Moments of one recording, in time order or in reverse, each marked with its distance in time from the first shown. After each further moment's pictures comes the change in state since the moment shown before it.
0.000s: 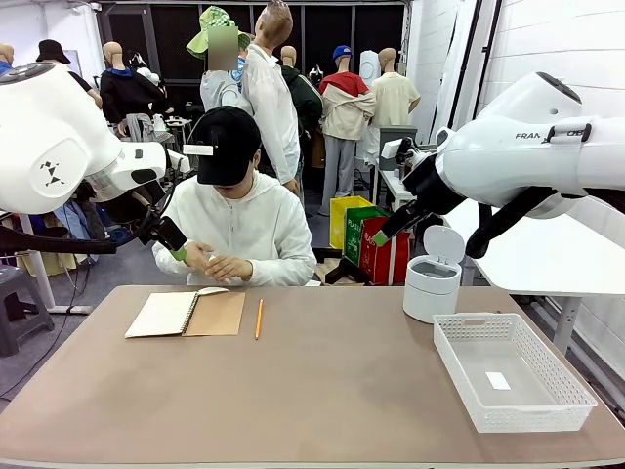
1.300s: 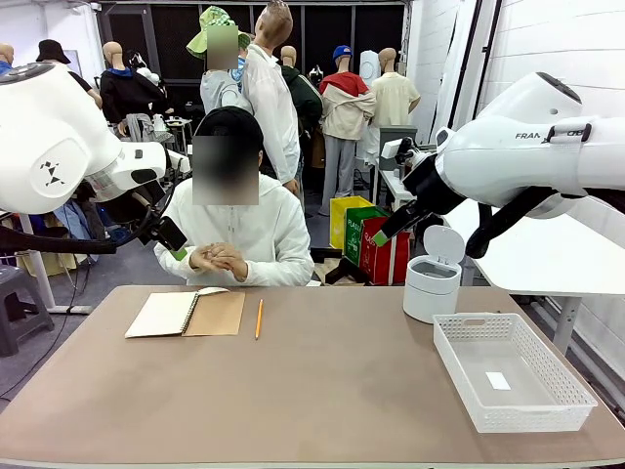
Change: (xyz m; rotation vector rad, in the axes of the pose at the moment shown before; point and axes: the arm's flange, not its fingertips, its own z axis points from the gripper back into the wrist) left arm 0.000 0.000 0.000 0.000 0.000 0.000; right arm 0.000 0.000 0.000 0.000 0.000 0.000
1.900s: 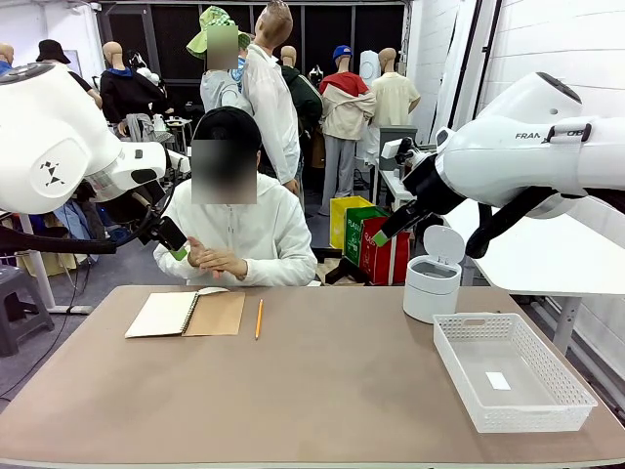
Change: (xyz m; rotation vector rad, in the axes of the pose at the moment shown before) left arm 0.000 0.000 0.000 0.000 0.000 0.000; right arm 0.000 0.000 0.000 0.000 0.000 0.000
